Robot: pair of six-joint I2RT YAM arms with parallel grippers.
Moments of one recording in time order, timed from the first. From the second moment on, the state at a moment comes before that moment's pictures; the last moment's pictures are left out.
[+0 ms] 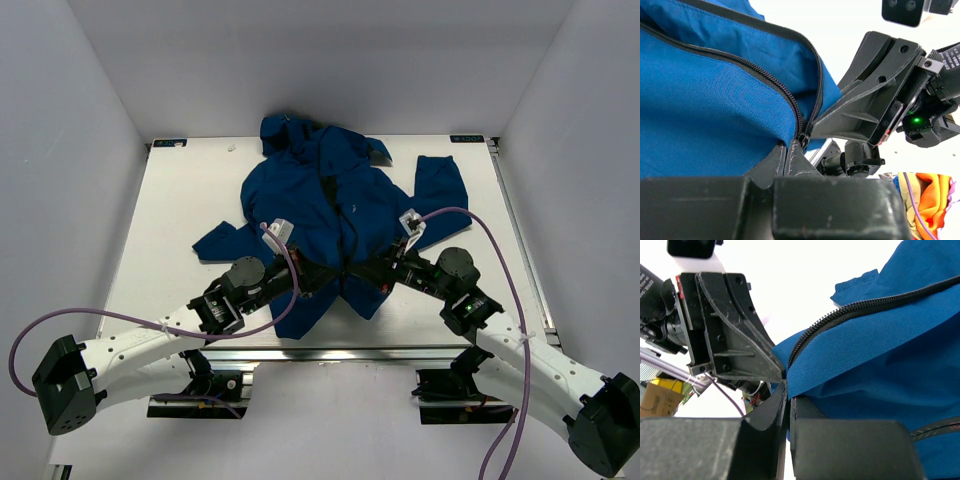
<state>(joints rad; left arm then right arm) -0.96 0.95 0.54 0.33 0.00 -0.76 0.68 0.80 0.43 0.39 -0.49 0.65</state>
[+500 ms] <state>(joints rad) -0.96 0.94 0.54 0.32 0.03 -0.77 0.68 0.80 0.43 0.39 -0.45 0.65</state>
